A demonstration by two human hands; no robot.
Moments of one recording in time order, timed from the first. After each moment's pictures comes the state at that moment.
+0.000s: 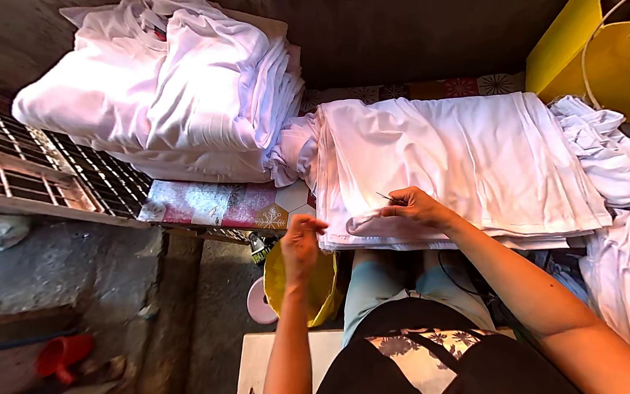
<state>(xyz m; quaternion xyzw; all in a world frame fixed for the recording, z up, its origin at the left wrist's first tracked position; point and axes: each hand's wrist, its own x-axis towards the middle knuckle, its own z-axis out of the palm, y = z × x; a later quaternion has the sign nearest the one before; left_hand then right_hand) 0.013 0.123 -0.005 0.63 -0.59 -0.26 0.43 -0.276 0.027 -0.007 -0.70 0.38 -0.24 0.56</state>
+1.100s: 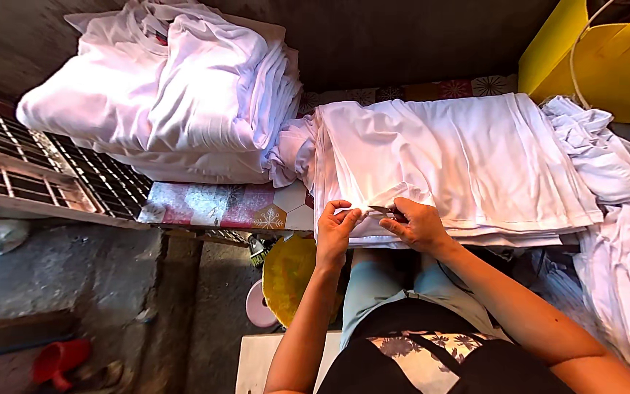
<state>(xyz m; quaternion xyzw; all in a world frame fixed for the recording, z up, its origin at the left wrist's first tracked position) -0.068 0.104 0.028 0.57 -0.35 -0.55 0.50 -0.265 0.087 0.003 -0.78 0.48 -0.34 0.23</state>
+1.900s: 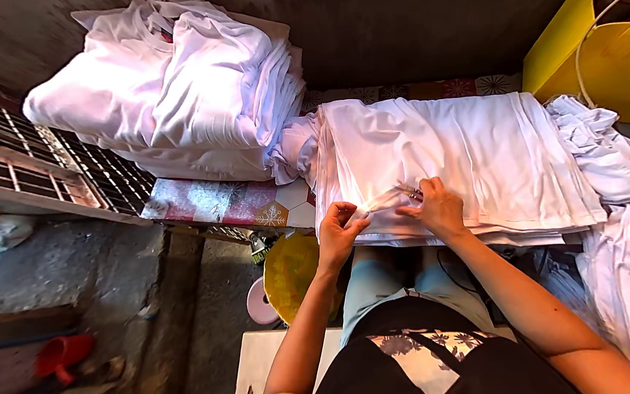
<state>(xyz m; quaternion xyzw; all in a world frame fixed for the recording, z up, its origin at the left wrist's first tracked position) -0.059 0.113 0.009 0.58 -0.49 -0.47 0.46 -0.287 0.067 -0.001 -0.70 0.67 -0.16 0.17</state>
